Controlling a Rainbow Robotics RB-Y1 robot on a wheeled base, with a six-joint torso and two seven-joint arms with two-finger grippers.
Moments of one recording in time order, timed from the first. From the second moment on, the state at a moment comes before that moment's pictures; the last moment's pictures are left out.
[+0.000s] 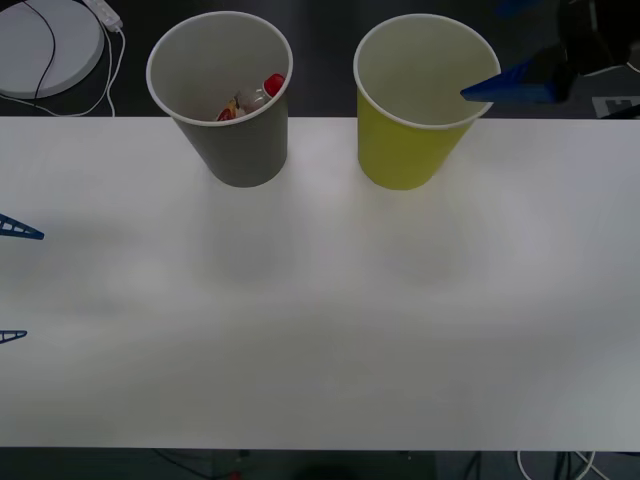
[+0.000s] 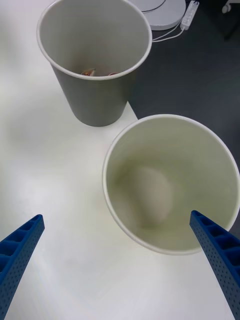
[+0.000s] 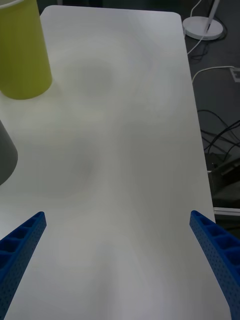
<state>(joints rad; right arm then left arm) -0.88 -1.21 0.20 -1.91 1.60 -1.31 -1.12 0.09 1.15 0.37 -1.60 -1.06 -1.57 -0.13</state>
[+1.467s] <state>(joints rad) 0.07 -1.18 -0.34 -1.99 1.12 -1.22 -0.35 0.09 1.15 0.37 -1.60 -1.06 -1.57 -0.13</state>
